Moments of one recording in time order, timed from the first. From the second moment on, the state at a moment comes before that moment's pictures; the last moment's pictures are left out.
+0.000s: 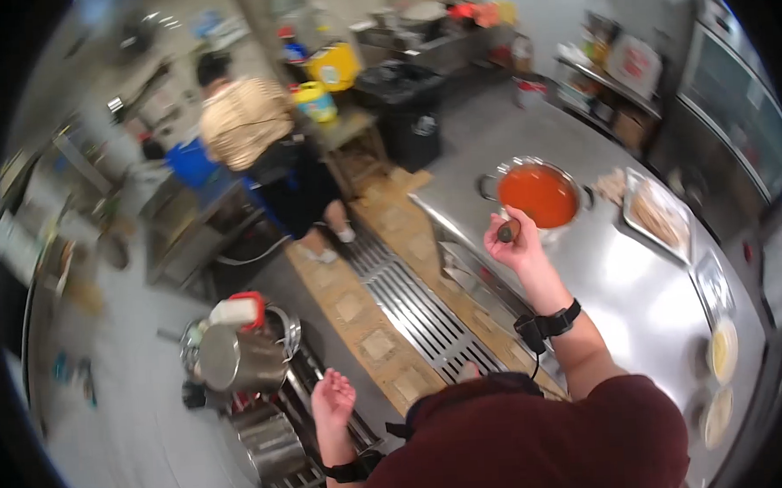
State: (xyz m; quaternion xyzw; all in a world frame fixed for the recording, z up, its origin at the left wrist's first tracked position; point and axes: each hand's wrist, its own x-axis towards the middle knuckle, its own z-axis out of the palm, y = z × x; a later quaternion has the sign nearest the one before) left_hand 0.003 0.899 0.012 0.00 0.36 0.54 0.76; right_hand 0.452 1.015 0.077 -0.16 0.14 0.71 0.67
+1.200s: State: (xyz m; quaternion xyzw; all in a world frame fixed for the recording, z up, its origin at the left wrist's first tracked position) left_hand 0.440 1.329 -0.058 0.49 0.23 -0.14 0.83; right_hand 0.324 1.008 0.240 -0.68 0.19 0.33 0.63
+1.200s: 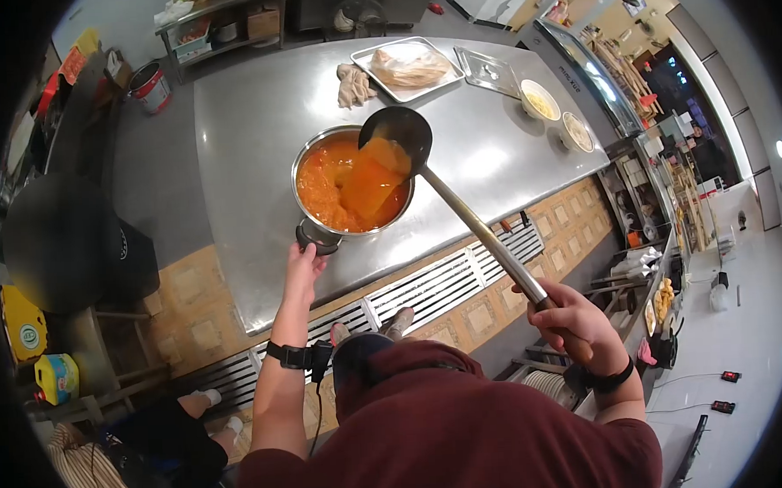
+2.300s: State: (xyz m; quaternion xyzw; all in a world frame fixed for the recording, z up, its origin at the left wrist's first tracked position) left_hand 0.439 1.316 -0.068 0.62 0.22 -0.05 0.75; right_hand 0.360 1.006 0.151 -0.61 0.20 0.38 0.67
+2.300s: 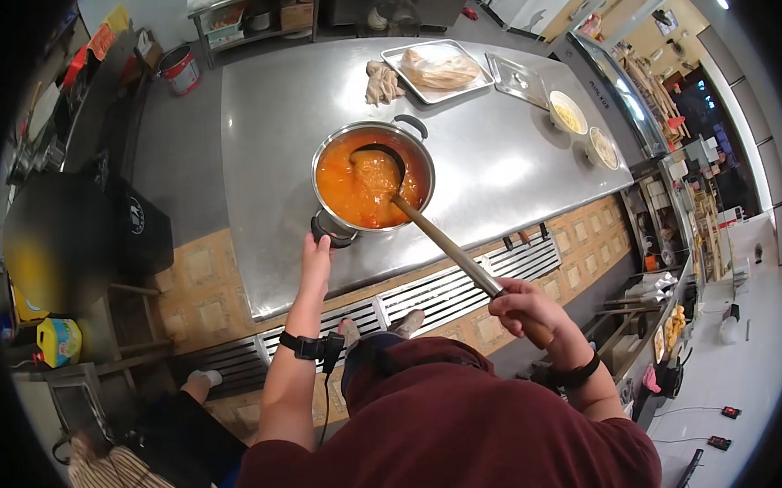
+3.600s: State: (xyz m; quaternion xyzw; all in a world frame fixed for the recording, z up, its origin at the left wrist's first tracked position) left_hand 0.440 1.317 -0.064 0.64 0.23 -0.06 0.73; right_hand 0.324 1.003 0.166 -0.86 0.09 0.26 0.43
